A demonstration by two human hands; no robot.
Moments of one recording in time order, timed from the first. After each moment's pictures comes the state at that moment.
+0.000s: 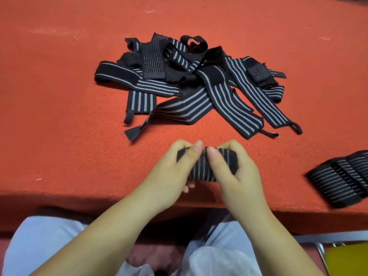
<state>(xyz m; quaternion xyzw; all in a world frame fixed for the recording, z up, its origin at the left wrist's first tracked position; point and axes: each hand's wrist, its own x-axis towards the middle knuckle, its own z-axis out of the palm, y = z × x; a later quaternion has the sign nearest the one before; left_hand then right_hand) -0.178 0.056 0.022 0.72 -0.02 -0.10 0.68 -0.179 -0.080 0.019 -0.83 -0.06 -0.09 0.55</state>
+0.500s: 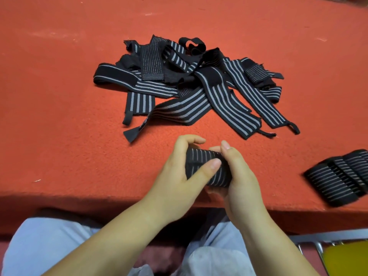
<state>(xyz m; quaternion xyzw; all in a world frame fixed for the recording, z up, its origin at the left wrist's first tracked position) -0.186 0.045 0.012 0.76 -0.11 0.04 0.64 -0.181 -0.077 0.016 -0.66 0.09 0.08 0.74</state>
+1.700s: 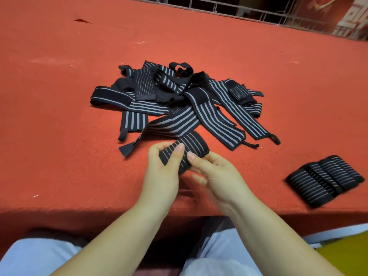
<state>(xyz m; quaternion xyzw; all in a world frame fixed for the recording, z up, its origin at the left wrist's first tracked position) -0.172 0.037 0.013 0.63 0.10 0.07 0.77 -0.165 -0.073 0.026 -0.63 0.06 0.14 0.76</state>
